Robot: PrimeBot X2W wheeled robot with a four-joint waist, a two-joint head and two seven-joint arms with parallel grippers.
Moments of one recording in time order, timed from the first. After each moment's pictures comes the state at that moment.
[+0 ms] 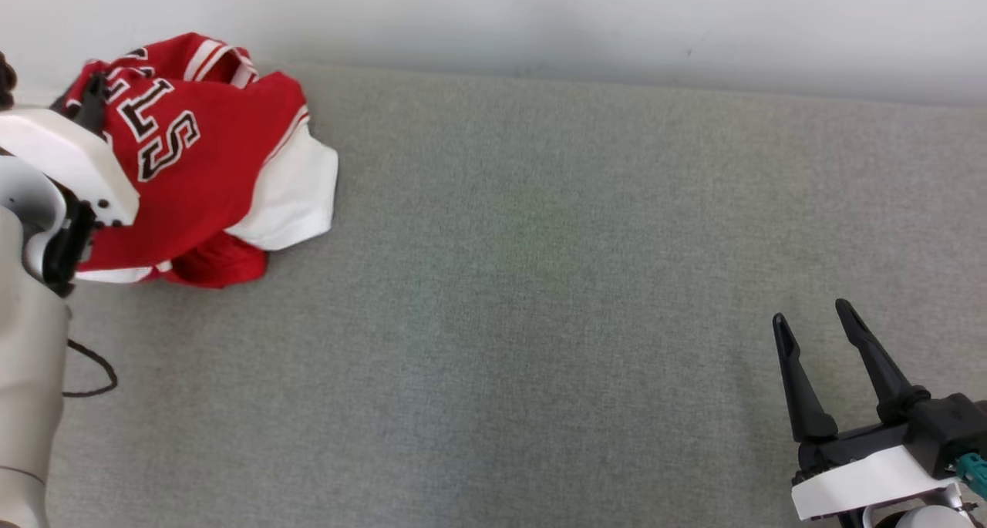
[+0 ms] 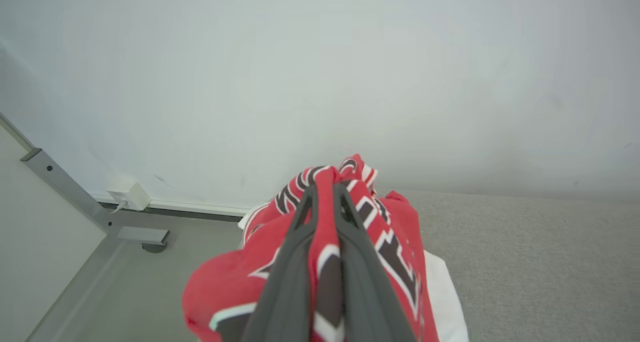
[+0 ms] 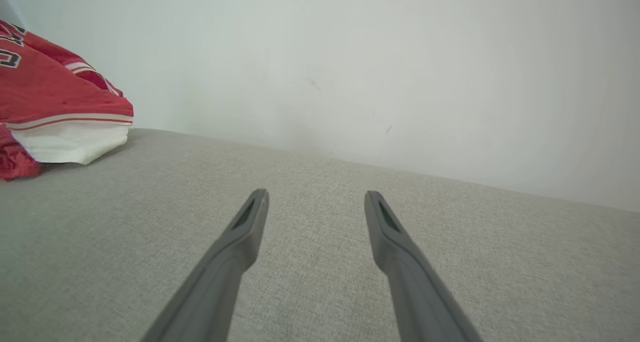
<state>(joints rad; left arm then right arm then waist) -1.02 0.43 -0.16 0.92 -0.32 -0.13 0.03 -0.17 -0.16 0.13 0.13 0.22 0.13 -0.21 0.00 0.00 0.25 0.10</state>
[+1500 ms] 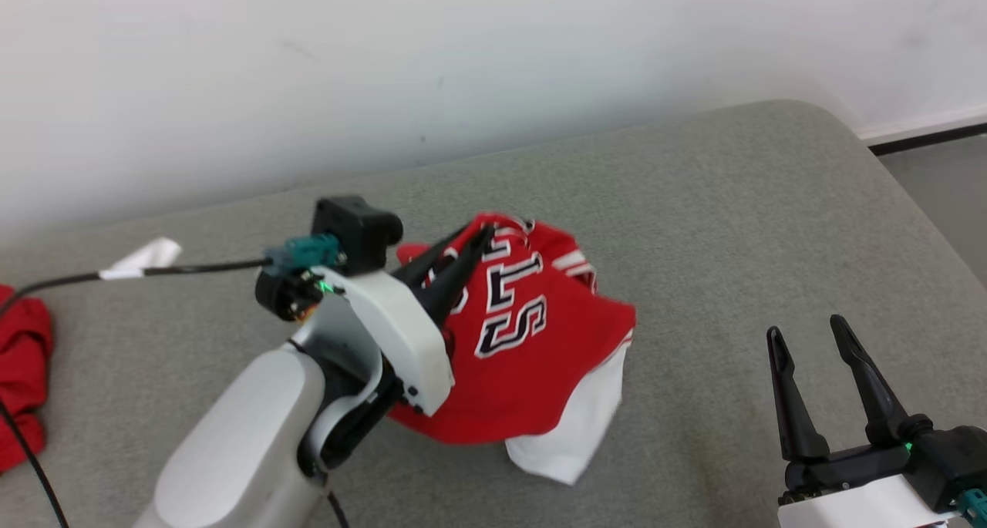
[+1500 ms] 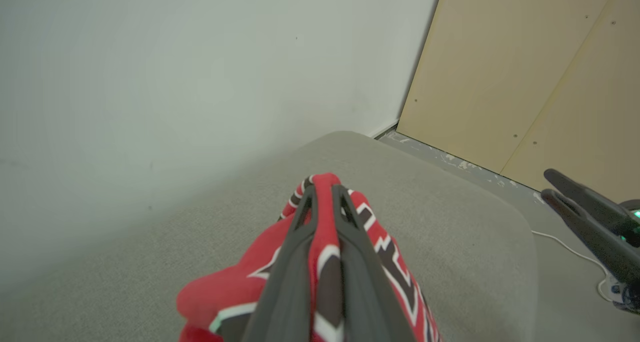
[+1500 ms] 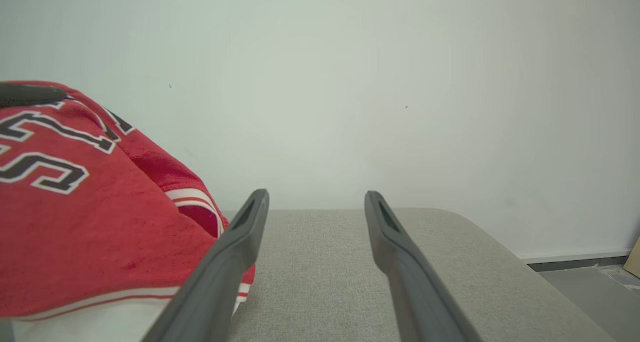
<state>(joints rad) -0.61 0.30 -0.54 0.02 -0.59 -0.05 0.28 -0.10 -0.10 0.11 0.06 0.24 0.13 -0.25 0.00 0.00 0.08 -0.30</state>
